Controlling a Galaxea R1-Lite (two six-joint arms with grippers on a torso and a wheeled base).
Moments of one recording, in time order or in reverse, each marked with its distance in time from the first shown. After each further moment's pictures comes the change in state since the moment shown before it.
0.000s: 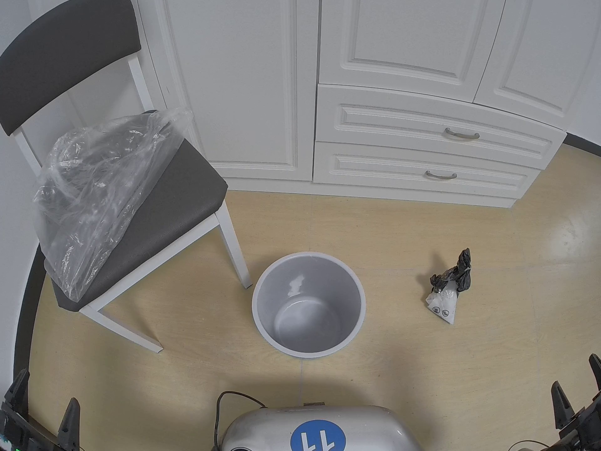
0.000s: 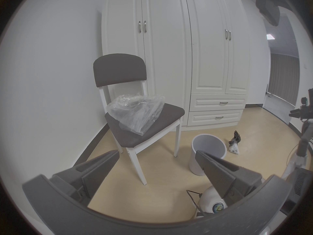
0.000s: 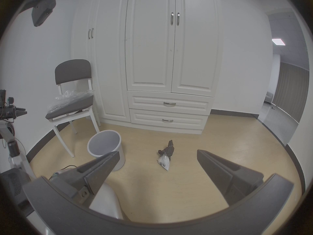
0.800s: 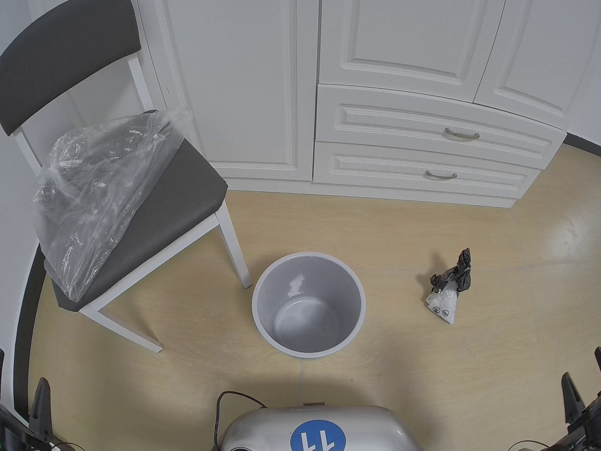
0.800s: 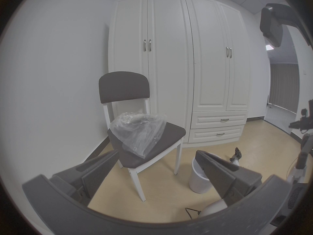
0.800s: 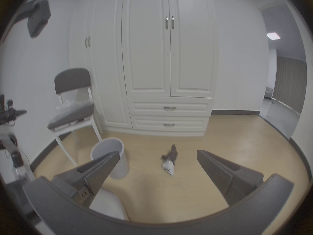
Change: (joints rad) left arm -0.001 0.000 -0.090 -0.063 0.011 -0.039; right arm 0.001 0.000 -0.019 -0.047 0.018 0.076
